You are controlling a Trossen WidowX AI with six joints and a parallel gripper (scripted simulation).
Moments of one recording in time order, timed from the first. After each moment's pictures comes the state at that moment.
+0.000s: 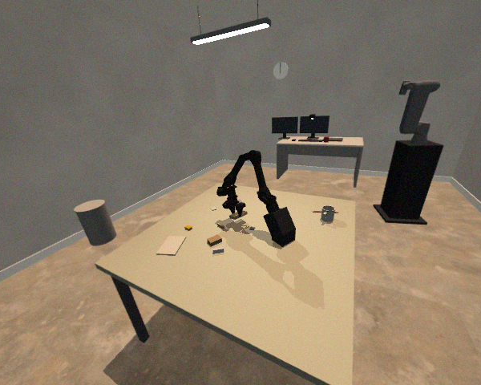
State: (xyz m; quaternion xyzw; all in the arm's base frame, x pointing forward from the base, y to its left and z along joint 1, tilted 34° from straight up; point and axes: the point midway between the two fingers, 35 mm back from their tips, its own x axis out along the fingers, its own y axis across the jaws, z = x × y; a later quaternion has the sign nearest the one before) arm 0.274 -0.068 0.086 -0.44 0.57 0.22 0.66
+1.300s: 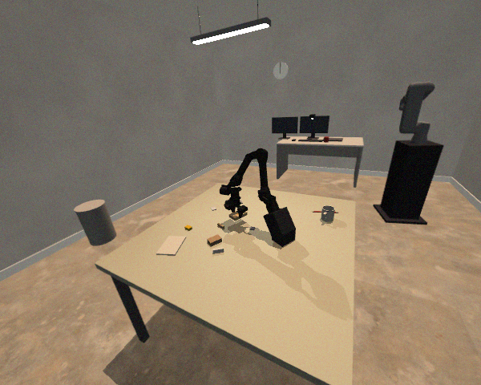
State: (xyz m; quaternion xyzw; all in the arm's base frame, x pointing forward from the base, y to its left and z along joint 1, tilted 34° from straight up) arm 0.270 -0.064 0.084 -0.51 0.51 0.13 0.68
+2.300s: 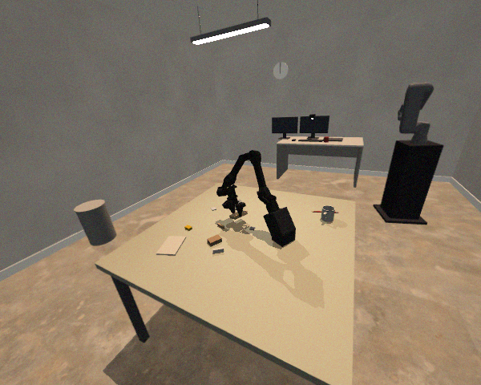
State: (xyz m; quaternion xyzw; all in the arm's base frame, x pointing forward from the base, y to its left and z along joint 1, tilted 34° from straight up) arm 0.273 -0.068 0.086 -0.43 0.58 0.22 0.66
